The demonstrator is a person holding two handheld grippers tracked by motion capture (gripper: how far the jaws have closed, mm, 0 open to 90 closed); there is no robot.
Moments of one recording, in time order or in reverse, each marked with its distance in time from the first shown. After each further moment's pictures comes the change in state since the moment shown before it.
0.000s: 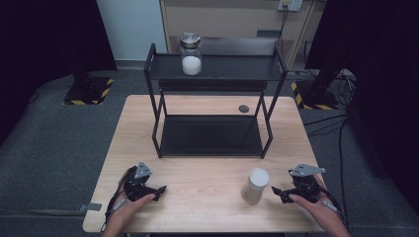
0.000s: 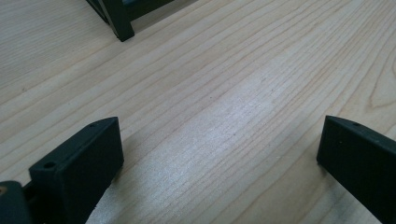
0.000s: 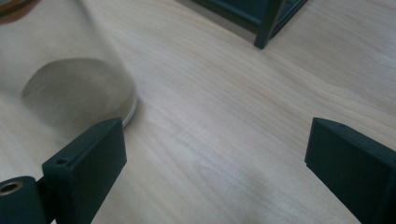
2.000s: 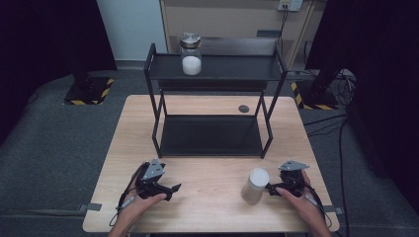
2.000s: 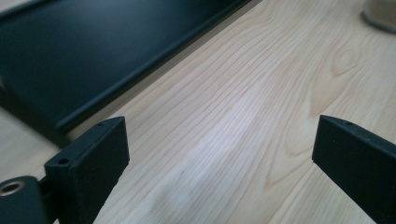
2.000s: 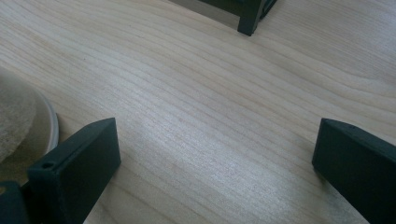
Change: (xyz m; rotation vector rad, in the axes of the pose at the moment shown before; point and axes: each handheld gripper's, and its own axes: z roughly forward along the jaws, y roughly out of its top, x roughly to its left) left arm -0.013 0.015 -0.007 -0.129 -0.096 0.114; right arm 0.002 -0.002 0.060 0.014 -0.076 0.099
